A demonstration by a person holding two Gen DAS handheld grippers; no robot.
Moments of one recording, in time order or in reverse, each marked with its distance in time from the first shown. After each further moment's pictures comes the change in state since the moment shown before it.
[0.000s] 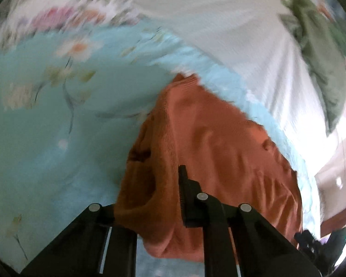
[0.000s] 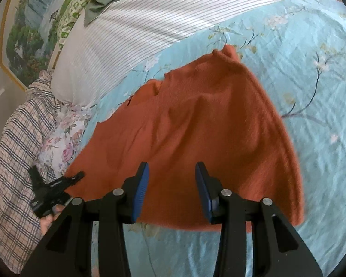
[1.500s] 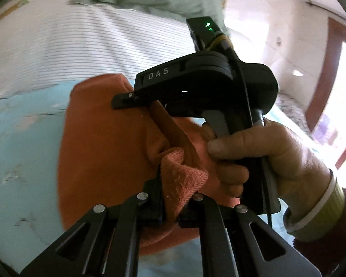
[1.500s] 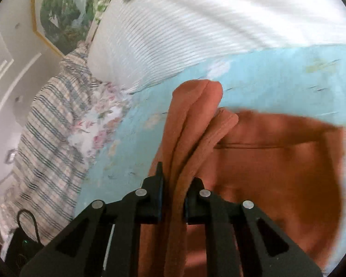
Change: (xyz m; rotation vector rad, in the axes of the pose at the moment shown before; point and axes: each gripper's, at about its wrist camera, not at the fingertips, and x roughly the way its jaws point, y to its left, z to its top) left arm -0.030 -0.250 -0.125 0.664 0.042 -0.286; right arm 0.075 0.039 0.122 -0.213 0.186 0.206
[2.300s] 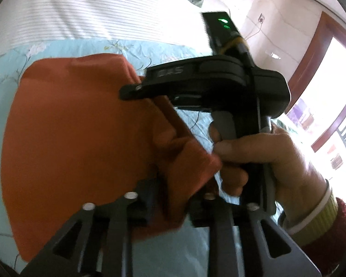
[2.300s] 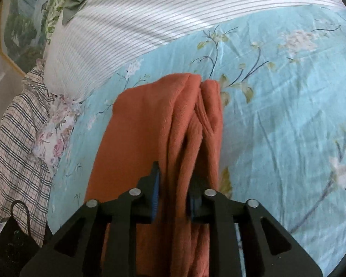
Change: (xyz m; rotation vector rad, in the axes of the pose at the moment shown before) left arm 0.070 -0.044 -0.012 -0.042 0.204 -0.179; right arm -0.053 -0.088 -0.047 0.143 -0.036 -0.186
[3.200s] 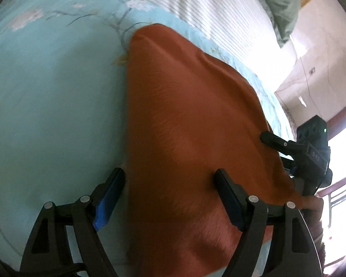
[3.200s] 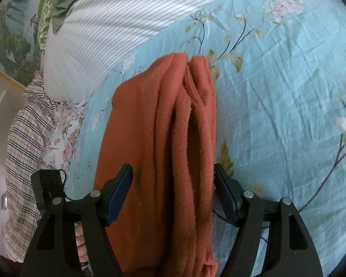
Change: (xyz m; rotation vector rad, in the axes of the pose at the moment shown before) left arm -0.008 0.183 0.017 -0.379 0.041 0.033; right arm 0.018 -0.014 -0.019 0.114 0.089 0.079
